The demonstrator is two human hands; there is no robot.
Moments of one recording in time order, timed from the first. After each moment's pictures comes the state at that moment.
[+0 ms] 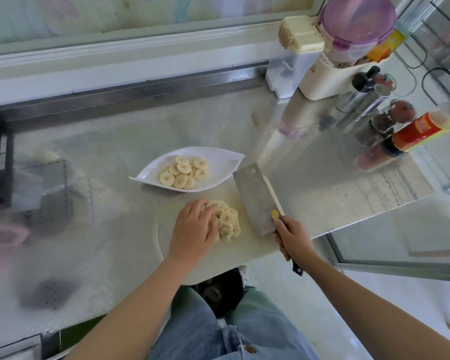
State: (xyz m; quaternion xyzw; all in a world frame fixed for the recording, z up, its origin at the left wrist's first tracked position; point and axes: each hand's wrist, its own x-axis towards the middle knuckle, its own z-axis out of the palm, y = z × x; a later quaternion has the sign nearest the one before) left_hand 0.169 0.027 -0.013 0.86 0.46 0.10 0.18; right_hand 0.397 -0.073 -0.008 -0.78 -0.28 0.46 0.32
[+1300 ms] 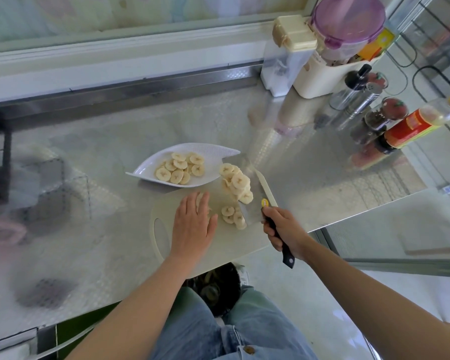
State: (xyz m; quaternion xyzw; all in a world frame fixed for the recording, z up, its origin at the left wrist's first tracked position) left_hand 0.180 0.013 -0.015 0.85 0.51 0.05 0.14; right_hand 0.389 -0.063 0.029 -0.69 -0.21 0.61 0.35
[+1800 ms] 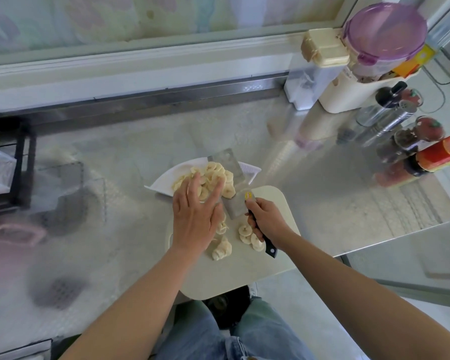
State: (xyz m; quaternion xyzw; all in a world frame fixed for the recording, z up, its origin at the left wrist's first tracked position) left_hand 0.171 0.073 -0.003 0.84 0.53 0.10 0.07; right_hand 0.347 0.029 0.021 -0.71 -0.29 0.56 0.32
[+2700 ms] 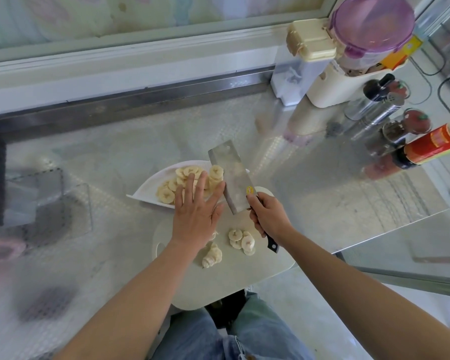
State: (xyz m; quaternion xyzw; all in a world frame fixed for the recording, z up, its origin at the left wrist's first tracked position) left_hand 0.198 0.094 -0.022 0.87 0.49 0.03 0.07; right_hand 0.376 0.035 0.016 -0.74 -0.31 0.50 0.32
